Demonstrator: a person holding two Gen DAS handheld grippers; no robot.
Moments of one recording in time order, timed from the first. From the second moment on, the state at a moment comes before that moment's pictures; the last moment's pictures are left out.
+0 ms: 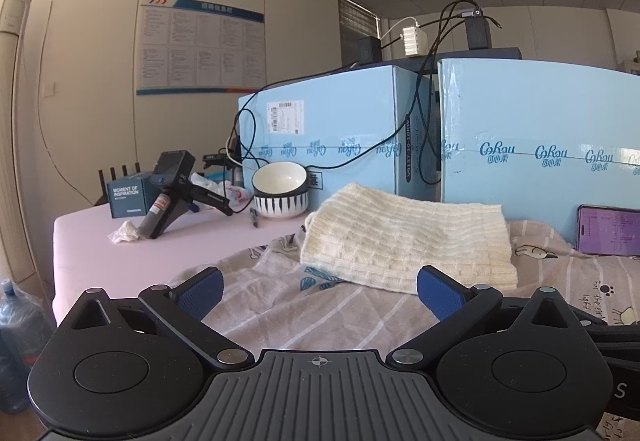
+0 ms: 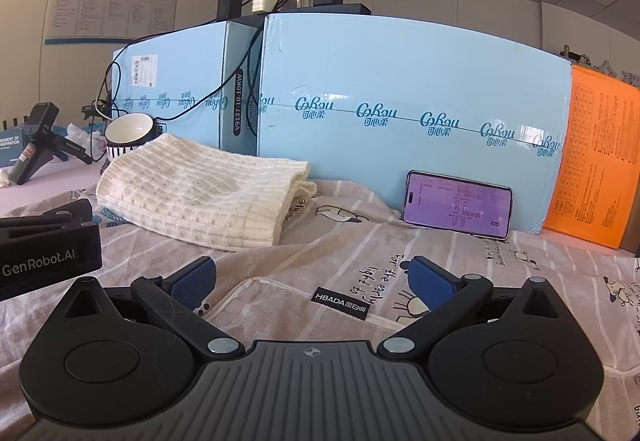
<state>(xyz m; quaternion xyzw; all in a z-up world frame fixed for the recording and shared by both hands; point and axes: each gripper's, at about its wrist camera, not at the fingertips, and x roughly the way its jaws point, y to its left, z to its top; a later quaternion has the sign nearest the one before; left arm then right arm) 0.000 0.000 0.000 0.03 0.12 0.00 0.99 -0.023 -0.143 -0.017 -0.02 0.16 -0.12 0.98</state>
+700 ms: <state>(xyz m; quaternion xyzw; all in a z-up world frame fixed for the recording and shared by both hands) -0.008 -0.013 -0.002 0.04 0.07 0.01 1.00 -0.035 -0.156 -0.019 0.02 0.13 -0.17 0.98</state>
